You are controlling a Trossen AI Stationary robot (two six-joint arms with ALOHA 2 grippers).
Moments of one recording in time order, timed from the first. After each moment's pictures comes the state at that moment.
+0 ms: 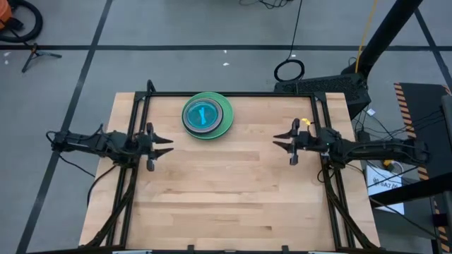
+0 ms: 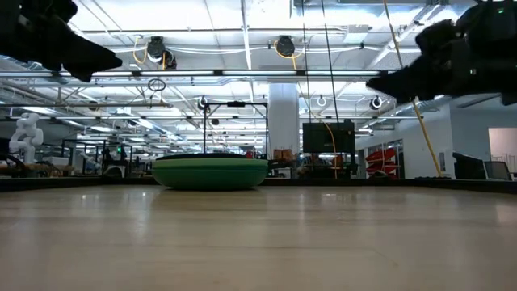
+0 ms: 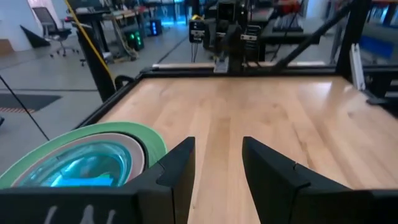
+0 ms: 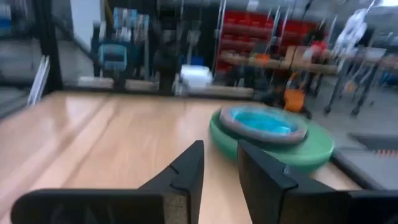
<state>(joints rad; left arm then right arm) -0.18 0.16 0.24 -0.23 -0.29 0.02 -0.21 0.64 0.02 0.62 -0.11 -0.10</state>
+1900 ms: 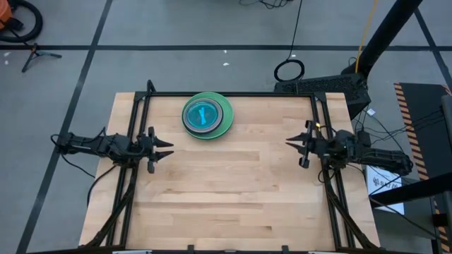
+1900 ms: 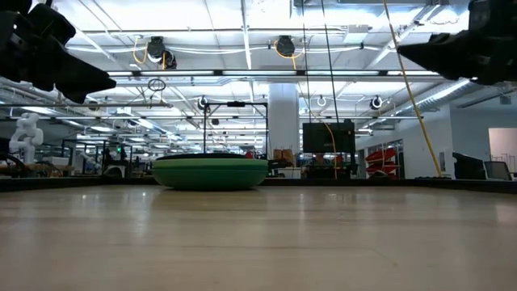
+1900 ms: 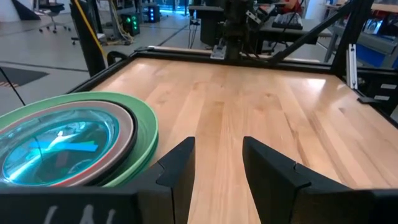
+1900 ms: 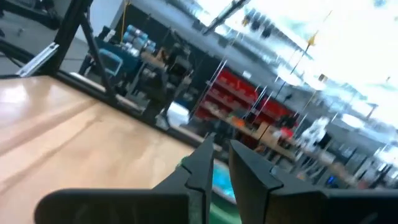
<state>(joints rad) -0.18 0.00 0.14 -0.32 -0.27 -0.10 -0.15 0.00 0.02 0.18 -0.10 -0.53</state>
